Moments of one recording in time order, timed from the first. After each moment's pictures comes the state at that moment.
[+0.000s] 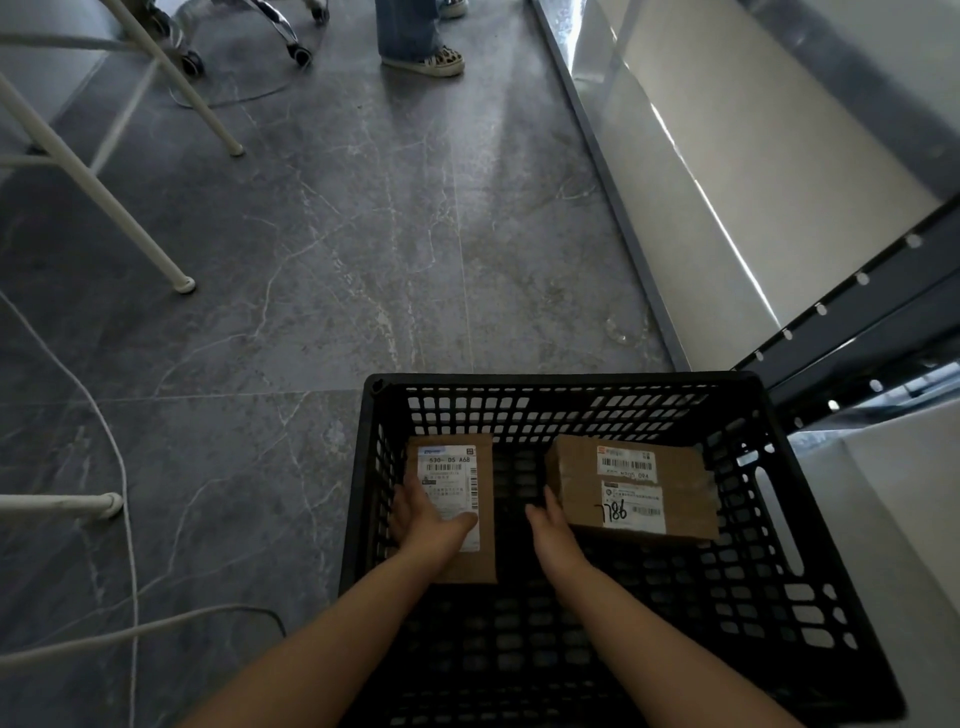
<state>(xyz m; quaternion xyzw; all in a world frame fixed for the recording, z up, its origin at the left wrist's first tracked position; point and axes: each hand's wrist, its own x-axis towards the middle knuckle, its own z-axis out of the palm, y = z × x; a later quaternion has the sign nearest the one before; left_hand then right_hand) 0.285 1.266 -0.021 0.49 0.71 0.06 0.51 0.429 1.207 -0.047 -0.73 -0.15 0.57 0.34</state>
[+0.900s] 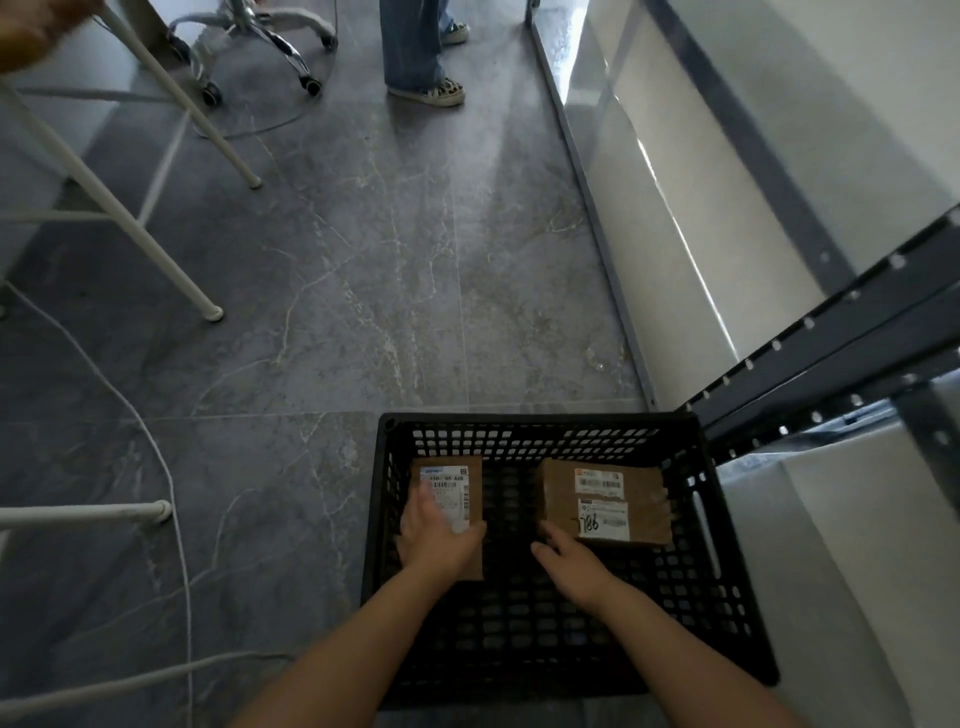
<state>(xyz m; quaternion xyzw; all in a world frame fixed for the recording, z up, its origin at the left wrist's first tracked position) 0.292 1.253 0.091 0.53 0.70 0.03 0.48 0.462 1.179 0.065 -0.76 -0.30 0.57 0.11</state>
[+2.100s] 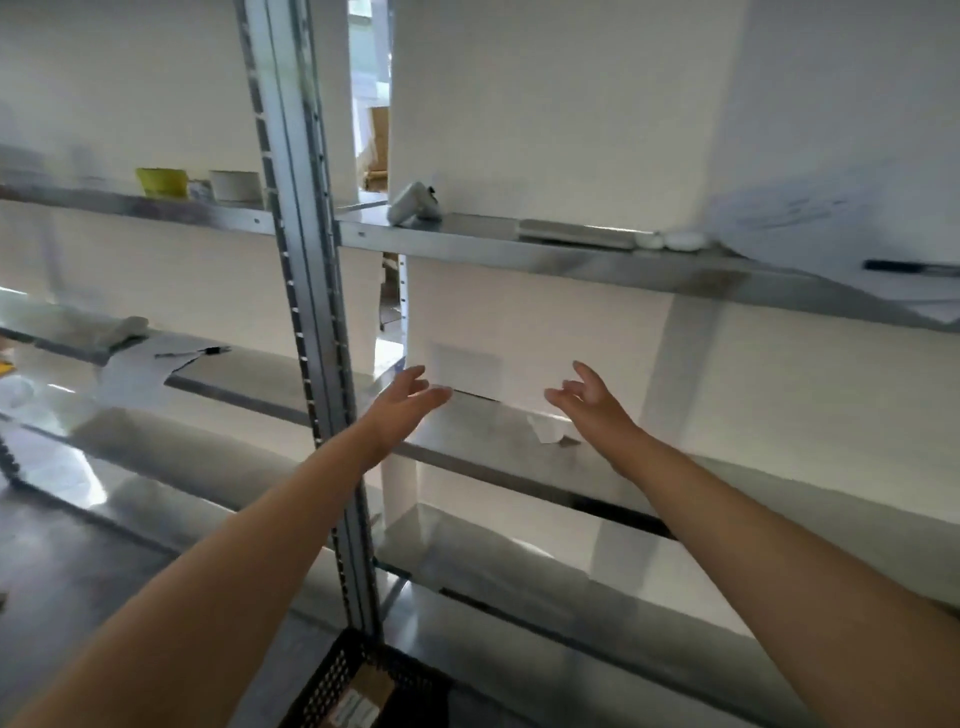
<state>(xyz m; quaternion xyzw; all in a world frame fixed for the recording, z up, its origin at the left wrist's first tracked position) 0.426 1.084 0.910 0.80 0.03 0.03 0.60 0.463 0.844 0.903 -0.81 -0.06 0.02 0.58</state>
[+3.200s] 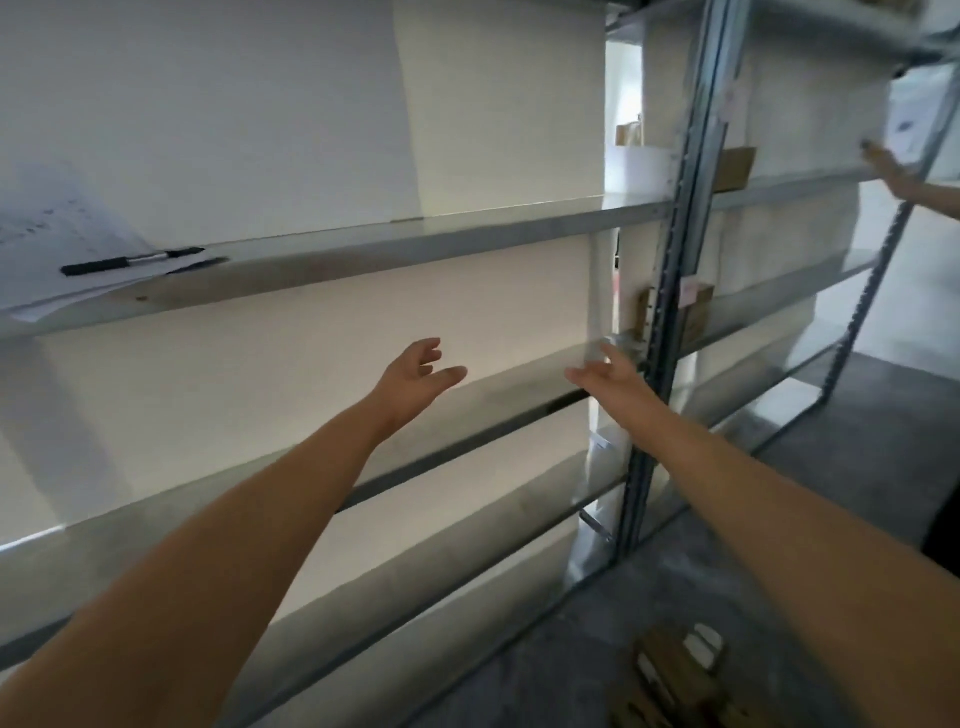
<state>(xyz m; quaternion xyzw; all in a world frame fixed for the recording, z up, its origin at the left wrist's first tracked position) 0.302 0.410 0.929 0.75 -0.40 -0.16 0.50 0.111 0.231 0.908 -0.72 0.32 -0.29 0.55</state>
